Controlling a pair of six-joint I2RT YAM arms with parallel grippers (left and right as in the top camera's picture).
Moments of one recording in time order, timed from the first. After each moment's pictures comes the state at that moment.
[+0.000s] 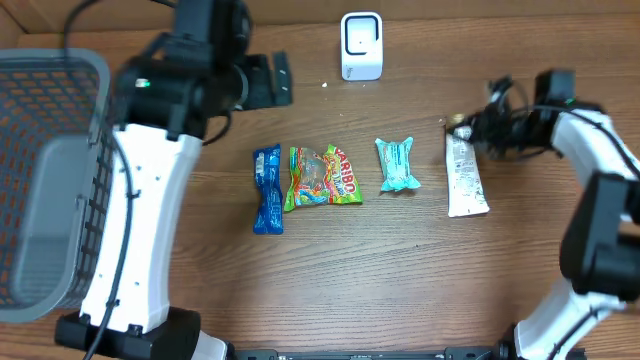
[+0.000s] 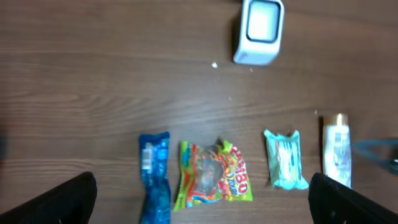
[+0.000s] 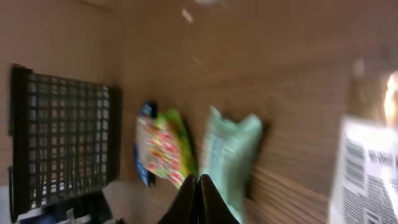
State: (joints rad) left arm -0.21 1.68 2.06 -1.29 0.03 -0.33; right arm -0.17 1.93 1.39 -0.71 -0.98 0.05
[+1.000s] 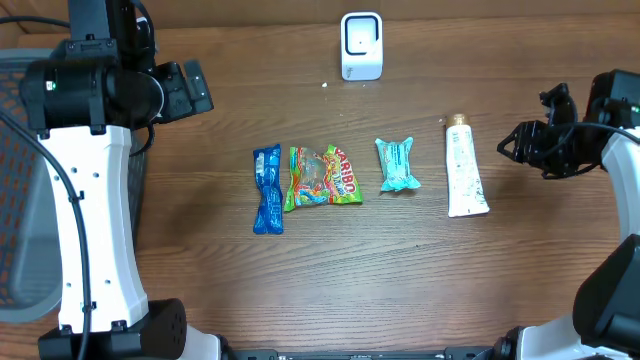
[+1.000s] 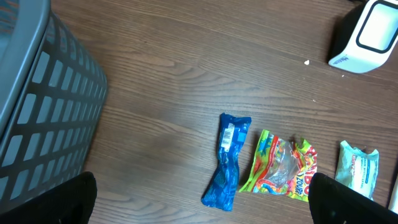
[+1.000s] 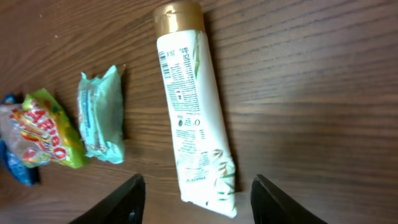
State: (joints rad) left arm 0.05 1.68 2.10 -1.47 -0.01 -0.26; right arm -0.29 1.71 1.34 -0.98 -0.48 -0.09
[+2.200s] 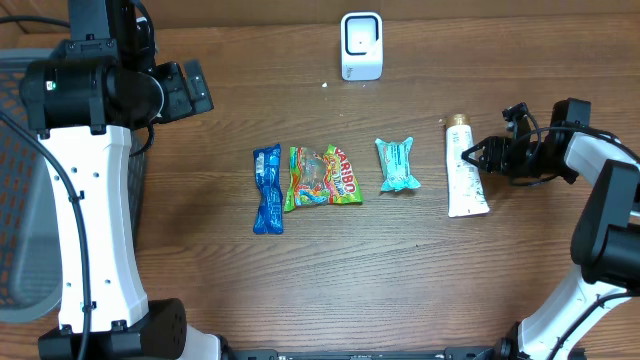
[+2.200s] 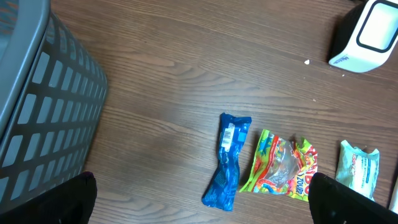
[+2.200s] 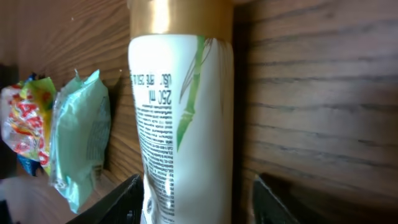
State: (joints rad) left arm 0.05 1.68 2.10 -1.47 -0.01 -0.26; right arm -0.29 2.05 1.22 -0.59 -0.79 -0.25
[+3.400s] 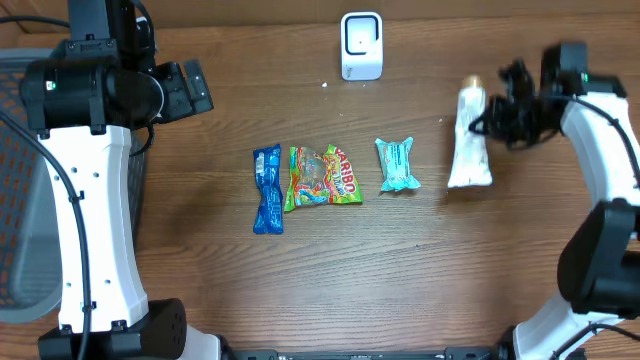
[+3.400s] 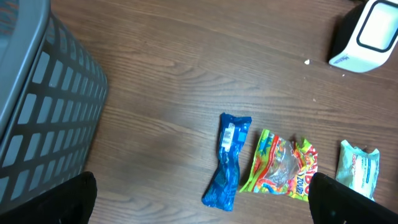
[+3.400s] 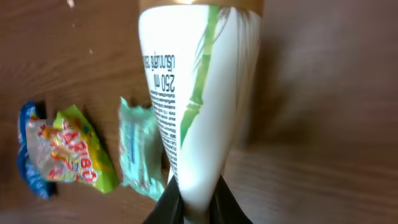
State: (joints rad) left arm 0.05 1.68 2.10 -1.47 -0.01 -0.26; right arm -0.10 1.87 1.59 -1.00 -0.44 0.02
